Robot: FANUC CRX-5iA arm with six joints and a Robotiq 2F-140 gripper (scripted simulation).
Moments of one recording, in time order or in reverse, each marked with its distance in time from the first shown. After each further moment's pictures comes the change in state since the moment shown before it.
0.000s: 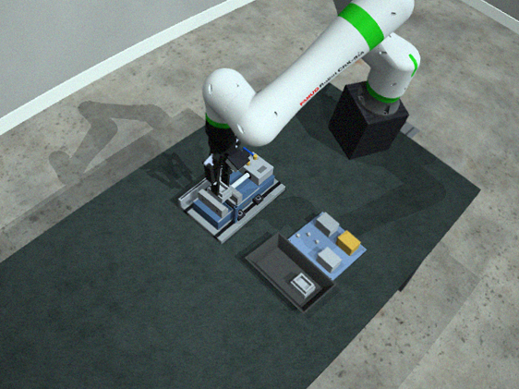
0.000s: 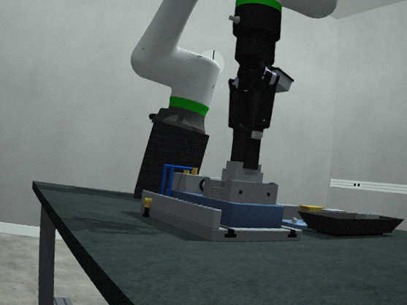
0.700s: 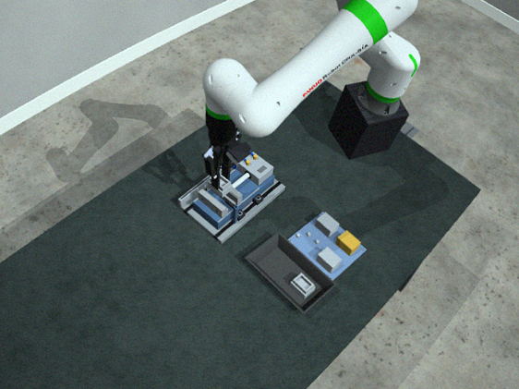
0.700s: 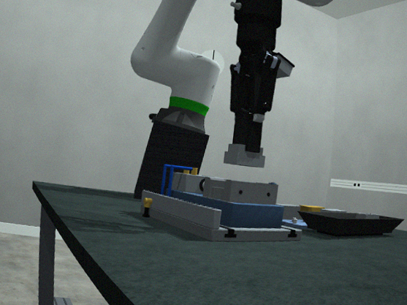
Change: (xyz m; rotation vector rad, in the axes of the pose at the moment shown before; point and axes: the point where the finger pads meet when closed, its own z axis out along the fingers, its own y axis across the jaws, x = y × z) arm 0.000 0.000 -0.030 0.000 0.000 0.000
